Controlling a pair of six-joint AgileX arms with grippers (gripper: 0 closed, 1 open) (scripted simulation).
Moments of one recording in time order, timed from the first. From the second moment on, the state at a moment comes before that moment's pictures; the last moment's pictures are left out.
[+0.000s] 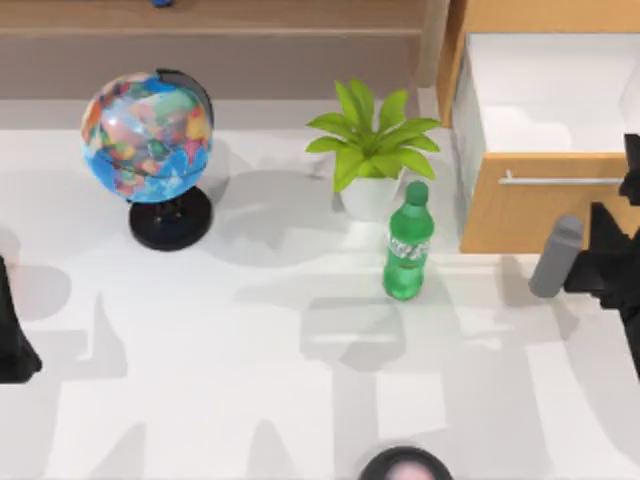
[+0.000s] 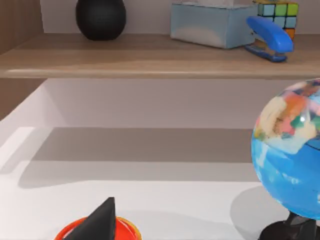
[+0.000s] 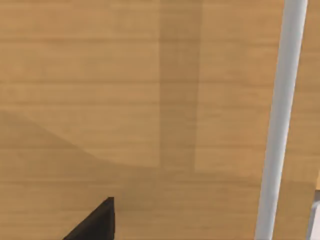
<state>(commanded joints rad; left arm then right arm) 0.00 0.00 0.00 0.00 0.00 0.00 0.31 1.99 0.31 1.68 0.34 -1.56</state>
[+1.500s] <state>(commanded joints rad) 0.00 0.00 0.00 0.00 0.00 0.00 0.31 2.00 0.32 1.67 0.34 -1.55</state>
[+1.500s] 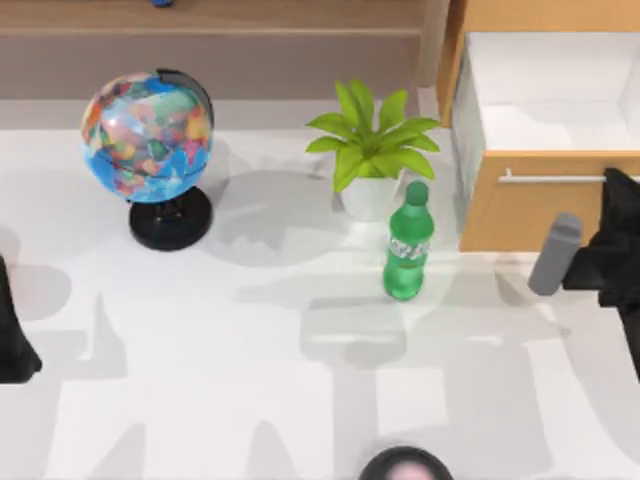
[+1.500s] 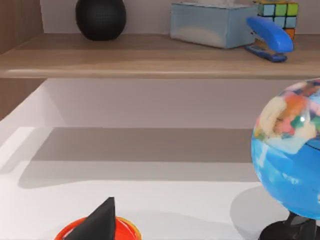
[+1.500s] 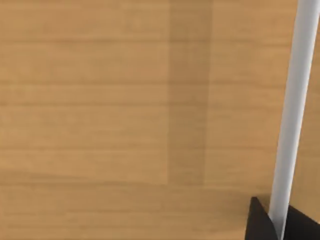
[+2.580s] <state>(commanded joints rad) 0.00 0.00 0.00 0.00 0.00 0.00 0.23 2.10 0.64 1.46 0.26 -1.55</state>
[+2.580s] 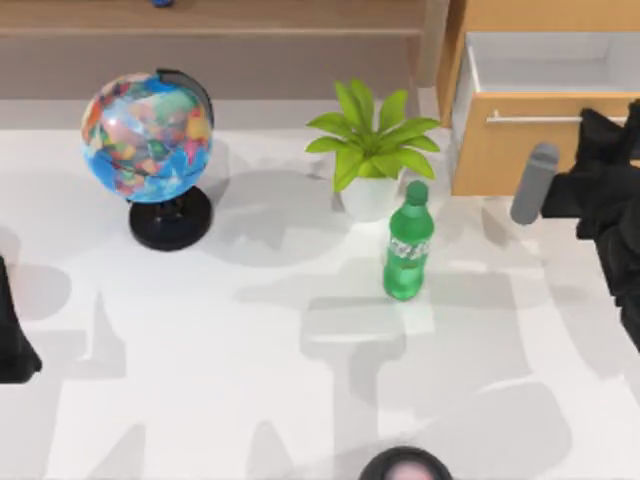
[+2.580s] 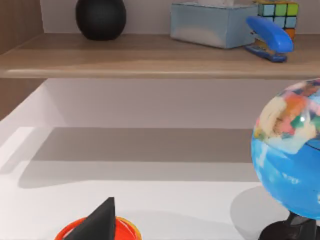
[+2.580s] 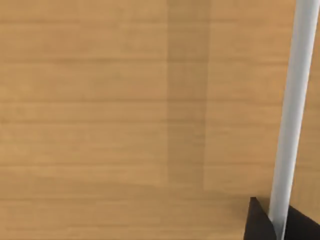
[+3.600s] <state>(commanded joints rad) 0.00 0.00 0.00 0.00 0.00 0.00 0.19 2.22 0.93 1.29 0.21 -1.55</state>
